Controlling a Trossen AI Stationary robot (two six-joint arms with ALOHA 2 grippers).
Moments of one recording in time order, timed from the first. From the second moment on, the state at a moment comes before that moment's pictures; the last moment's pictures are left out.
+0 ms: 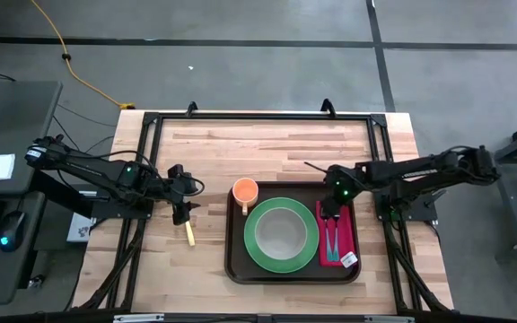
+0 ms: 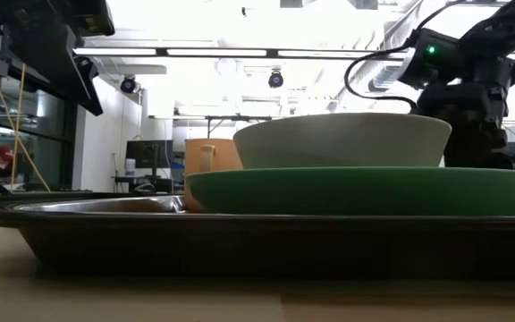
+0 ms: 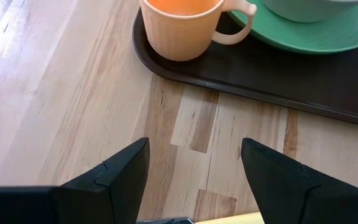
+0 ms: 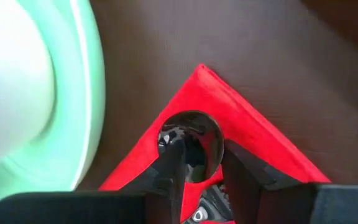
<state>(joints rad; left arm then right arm) -0.27 0.87 0.69 -0.76 -0.28 -0.43 -0.12 1.16 0.44 -0.40 -0.28 0.82</state>
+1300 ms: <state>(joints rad) -0.27 0.87 0.69 -0.79 -0.09 -0.76 -0.23 0.82 0.44 -0.35 -0.13 0.75</state>
